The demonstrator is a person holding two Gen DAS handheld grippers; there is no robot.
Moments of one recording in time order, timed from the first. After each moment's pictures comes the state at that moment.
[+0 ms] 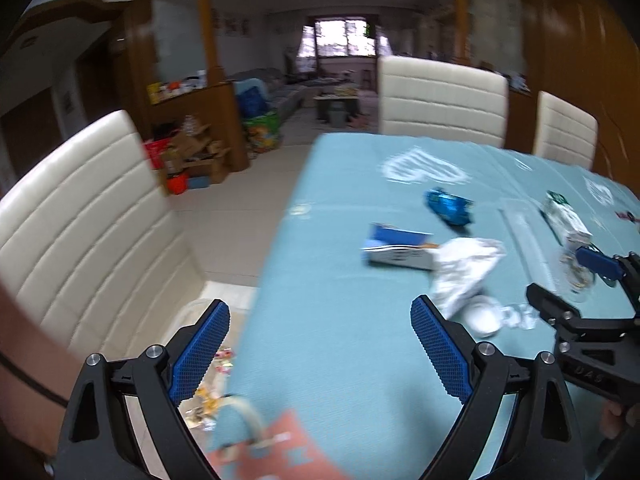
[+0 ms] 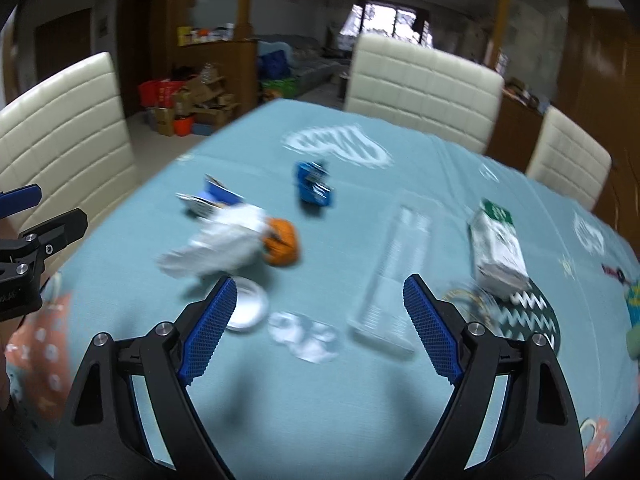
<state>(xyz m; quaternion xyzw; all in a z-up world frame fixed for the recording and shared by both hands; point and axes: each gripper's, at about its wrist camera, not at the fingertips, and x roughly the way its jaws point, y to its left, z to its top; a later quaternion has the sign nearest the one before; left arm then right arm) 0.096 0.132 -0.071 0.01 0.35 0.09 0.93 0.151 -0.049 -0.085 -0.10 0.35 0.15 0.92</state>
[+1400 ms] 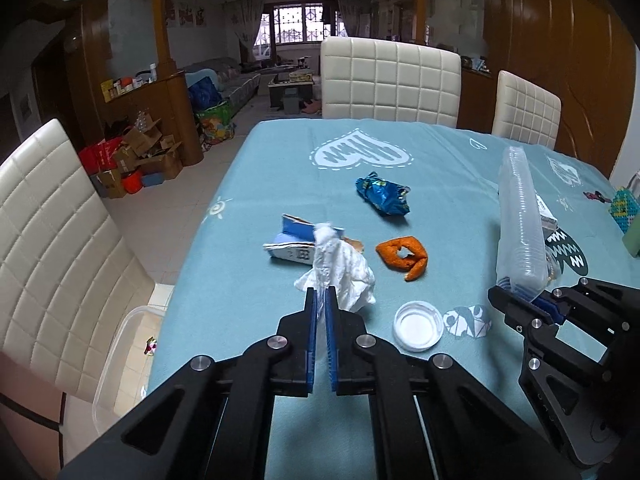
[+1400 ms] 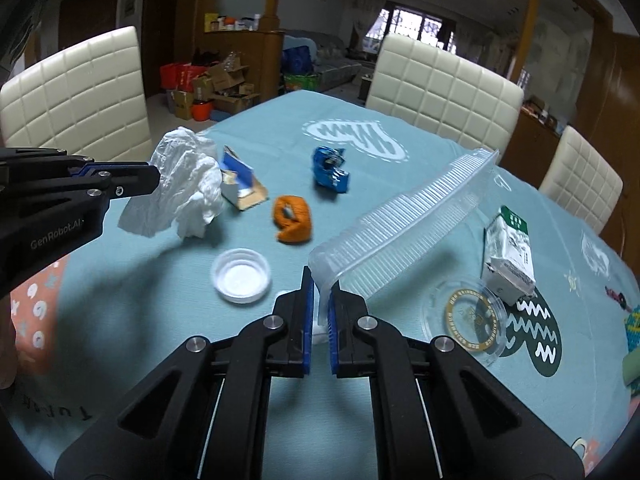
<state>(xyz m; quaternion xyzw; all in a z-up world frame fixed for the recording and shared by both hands) 0.121 0.100 -0.083 0.00 0.37 0.02 0.93 0.131 -0.041 -0.098 -0.15 0.33 0.19 0.91</state>
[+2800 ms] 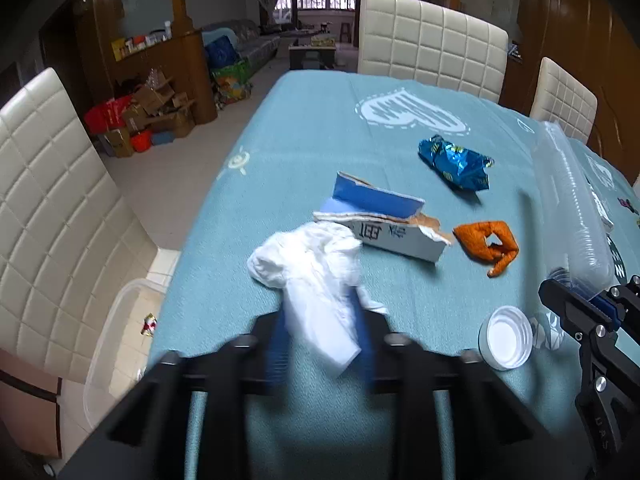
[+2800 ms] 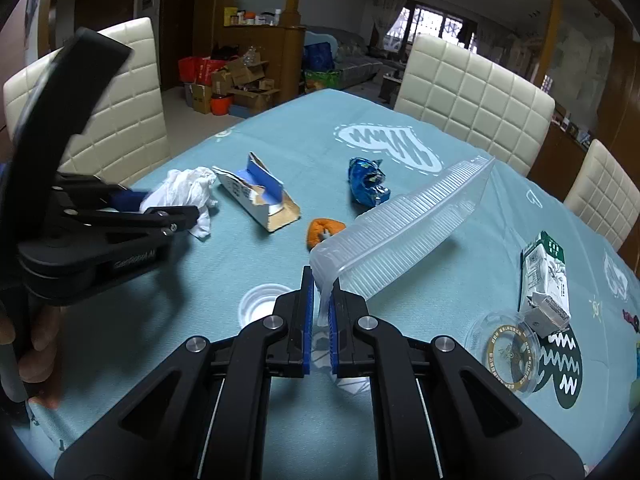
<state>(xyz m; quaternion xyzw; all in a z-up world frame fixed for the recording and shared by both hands) 0.170 0.140 -0.130 -0.03 0.44 0.05 0.90 0.153 -0.009 -0.101 -0.16 0.34 0.22 0.90</state>
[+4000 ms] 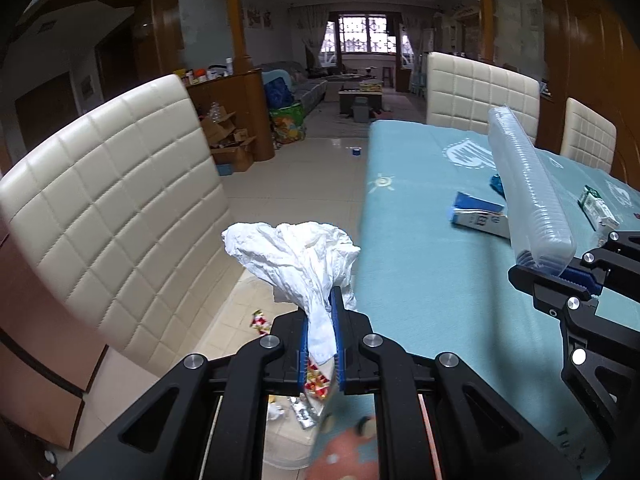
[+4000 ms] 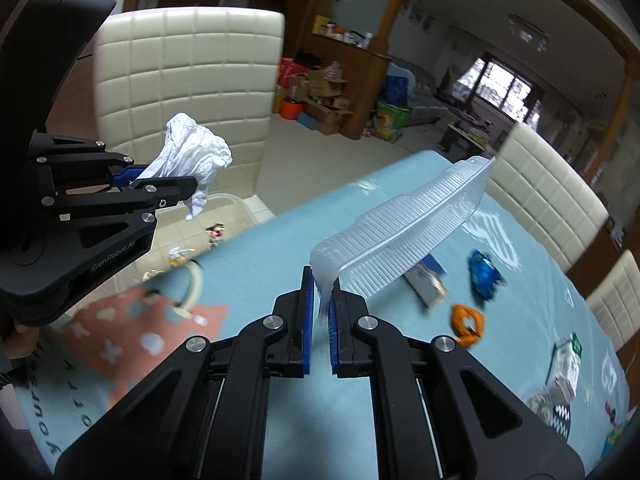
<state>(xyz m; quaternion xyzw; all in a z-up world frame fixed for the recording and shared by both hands) 0.045 0.237 -0.090 -0.01 0.35 0.14 0.93 0.076 0.113 -0.076 -0.26 0.28 0.32 0.86</state>
